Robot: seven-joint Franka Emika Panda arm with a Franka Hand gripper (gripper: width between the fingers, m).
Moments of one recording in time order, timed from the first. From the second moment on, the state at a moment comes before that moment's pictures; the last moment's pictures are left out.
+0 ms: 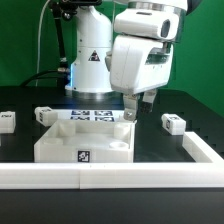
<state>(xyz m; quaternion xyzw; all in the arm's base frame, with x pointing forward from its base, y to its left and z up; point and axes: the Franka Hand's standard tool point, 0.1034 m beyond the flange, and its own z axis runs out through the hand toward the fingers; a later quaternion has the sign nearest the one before) 0.581 0.039 0.082 0.84 0.54 -0.01 0.06</state>
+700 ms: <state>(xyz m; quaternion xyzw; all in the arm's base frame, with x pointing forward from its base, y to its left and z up) 0.563 0.017 0.081 0.76 0.65 -0.03 0.05</state>
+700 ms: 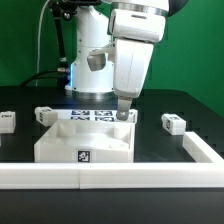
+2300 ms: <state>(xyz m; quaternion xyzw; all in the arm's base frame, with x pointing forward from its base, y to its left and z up) 0.444 -0.010 0.026 0.75 0.66 -0.04 0.01</state>
